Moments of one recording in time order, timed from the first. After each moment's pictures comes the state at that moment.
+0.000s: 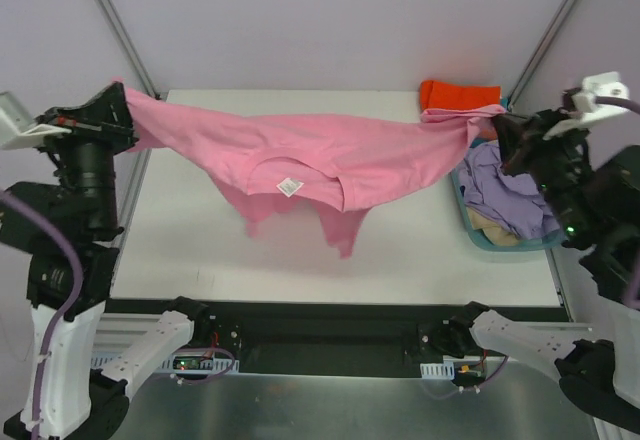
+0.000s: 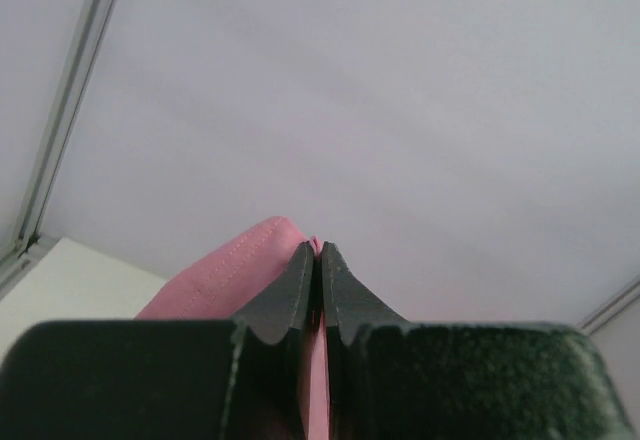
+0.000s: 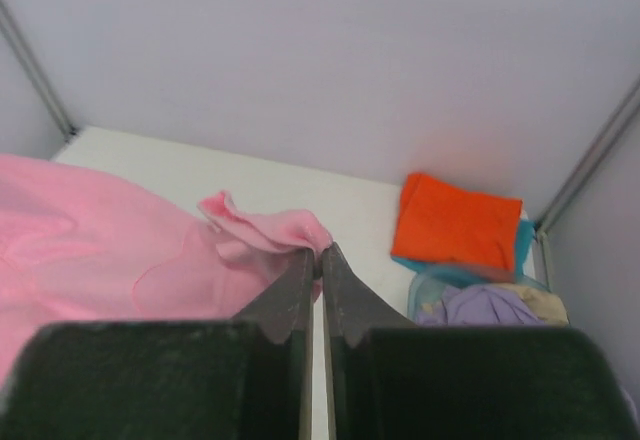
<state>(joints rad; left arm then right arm) -0.33 0.78 1.45 -0.30 -0.45 -0.40 0.68 0.96 1.79 -0.83 0.44 -0.06</state>
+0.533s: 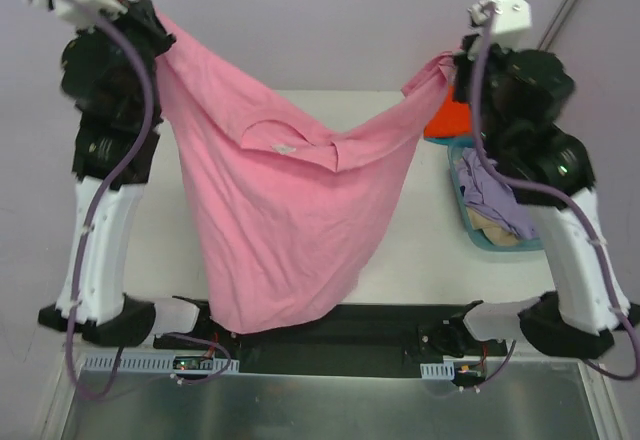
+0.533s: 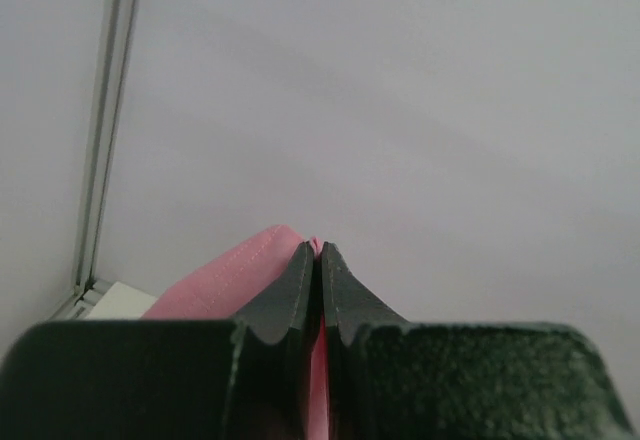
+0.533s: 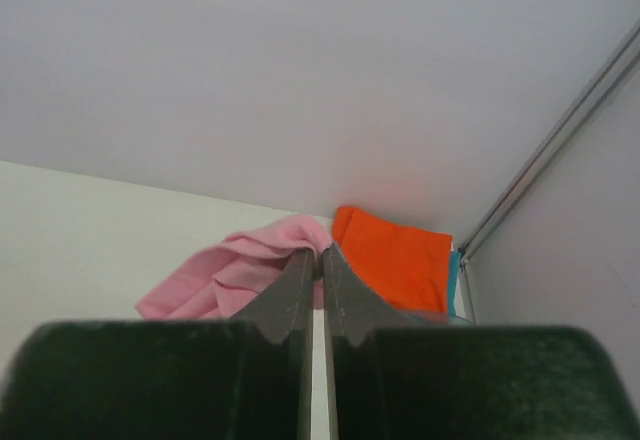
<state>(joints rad) -0.30 1.24 1.90 -0.30 -0.51 -0.25 0.63 1.25 1.98 -0.68 0.52 -0.20</state>
